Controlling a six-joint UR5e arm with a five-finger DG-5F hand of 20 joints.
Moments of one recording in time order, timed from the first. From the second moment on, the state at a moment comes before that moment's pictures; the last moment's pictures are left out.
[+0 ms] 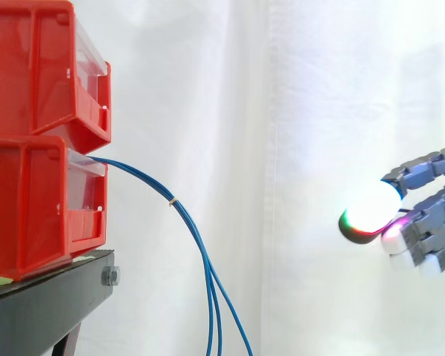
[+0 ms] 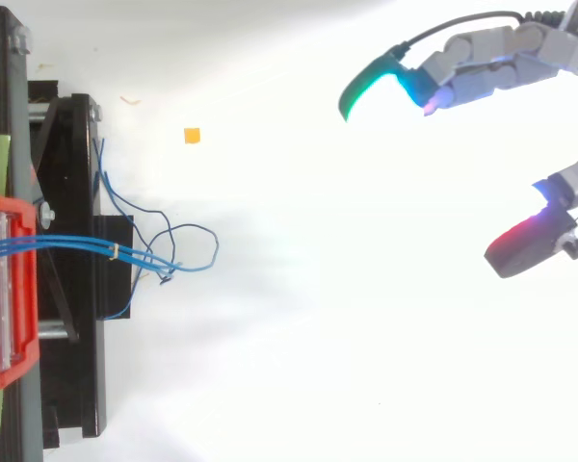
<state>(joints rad) 0.11 -1.88 -1.72 -2.75 -1.22 -0.43</state>
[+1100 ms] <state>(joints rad) 0.17 -2.22 -1.42 -2.68 -1.14 -0.42</state>
